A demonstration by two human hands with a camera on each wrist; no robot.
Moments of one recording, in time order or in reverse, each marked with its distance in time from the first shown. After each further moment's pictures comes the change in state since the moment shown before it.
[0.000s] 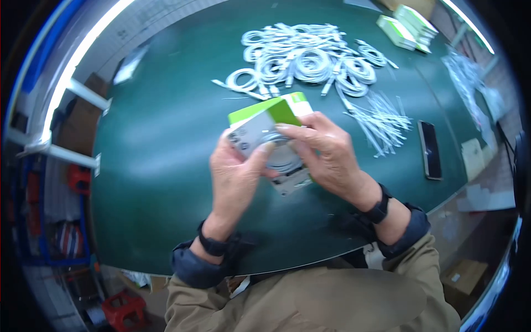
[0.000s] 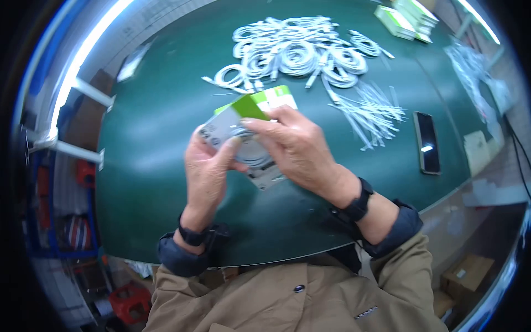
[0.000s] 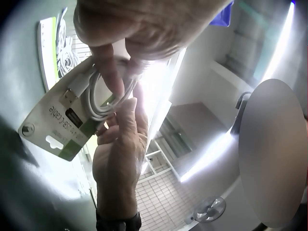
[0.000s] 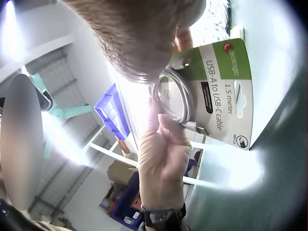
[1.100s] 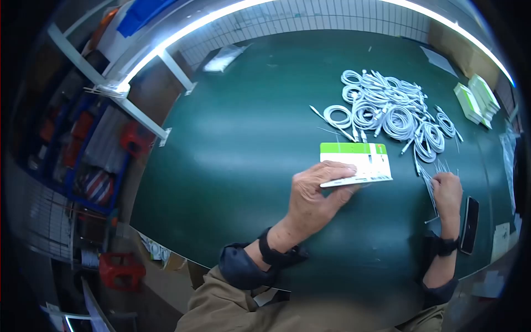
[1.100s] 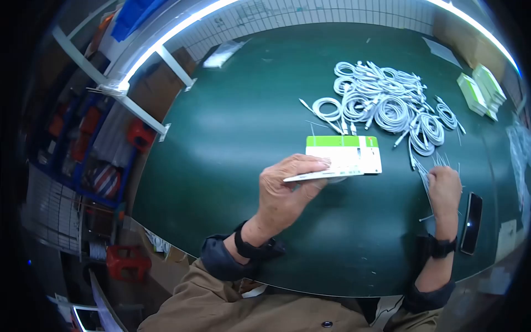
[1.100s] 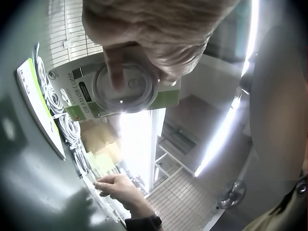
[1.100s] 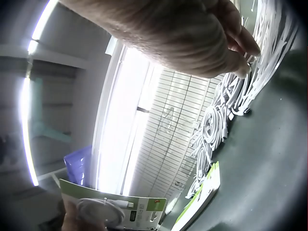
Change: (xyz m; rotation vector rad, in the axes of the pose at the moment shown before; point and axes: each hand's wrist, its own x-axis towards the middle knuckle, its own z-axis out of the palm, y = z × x) left_hand 0.005 0.012 -0.024 0.349 -0.040 0.580; right_hand -0.018 0.102 -0.118 -0.915 -0.171 0.570
